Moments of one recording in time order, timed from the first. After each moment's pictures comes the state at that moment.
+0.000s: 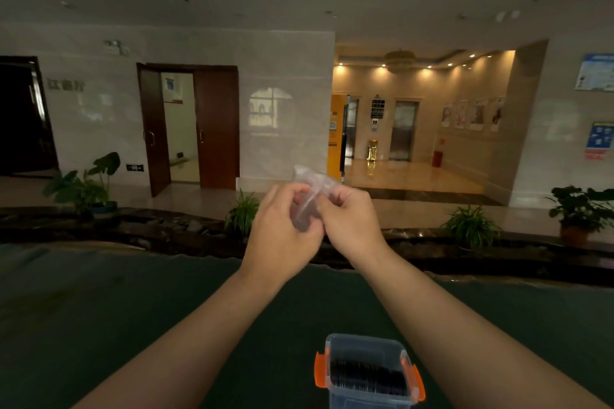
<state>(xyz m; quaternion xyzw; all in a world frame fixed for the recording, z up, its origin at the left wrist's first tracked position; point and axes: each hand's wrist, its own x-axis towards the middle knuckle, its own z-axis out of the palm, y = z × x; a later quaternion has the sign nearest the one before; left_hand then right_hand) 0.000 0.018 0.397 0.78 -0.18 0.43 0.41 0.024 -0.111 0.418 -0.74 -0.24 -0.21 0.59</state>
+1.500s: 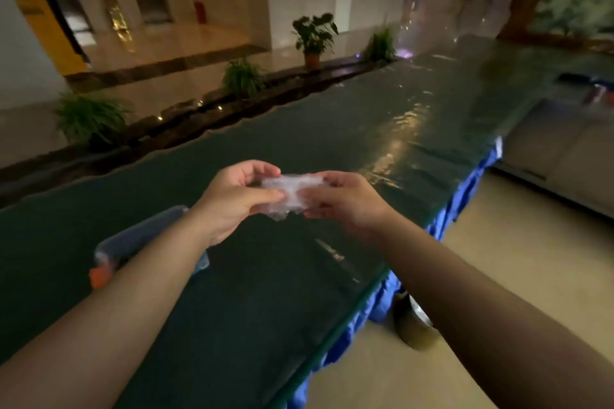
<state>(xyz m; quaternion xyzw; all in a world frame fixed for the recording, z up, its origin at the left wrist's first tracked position) -0.029 -0.263 0.243 0.66 -0.29 -0.29 0.63 -0.158 -0.429 0.223 -0.63 0.15 -0.13 0.75</state>
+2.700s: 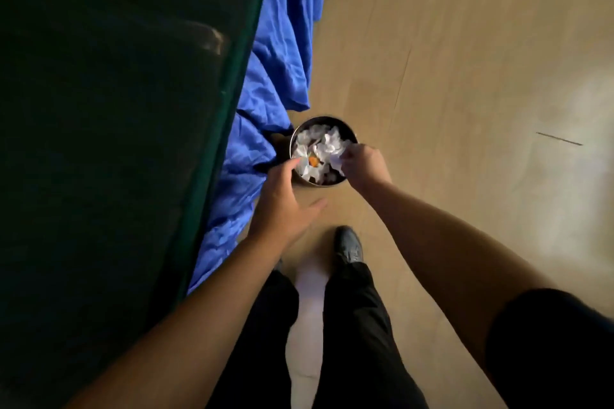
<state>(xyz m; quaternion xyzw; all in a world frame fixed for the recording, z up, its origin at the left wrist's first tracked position) -0.236 -0.748 -0.215 0.78 -0.42 -0.39 0.24 -0.383 -0.875 -0.302 -0.67 0.64 0.04 0.38</state>
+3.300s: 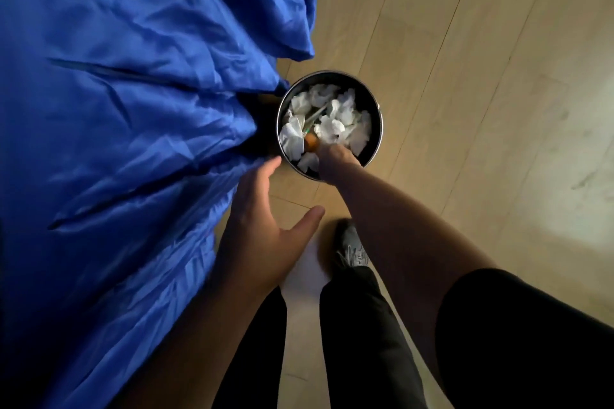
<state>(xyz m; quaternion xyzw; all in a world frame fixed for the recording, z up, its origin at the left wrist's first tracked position) -0.249 -0.770 -0.333 0.82 -0.36 -0.41 0.20 -0.346 -0.889 -0.559 -0.77 0.46 0.30 0.34</state>
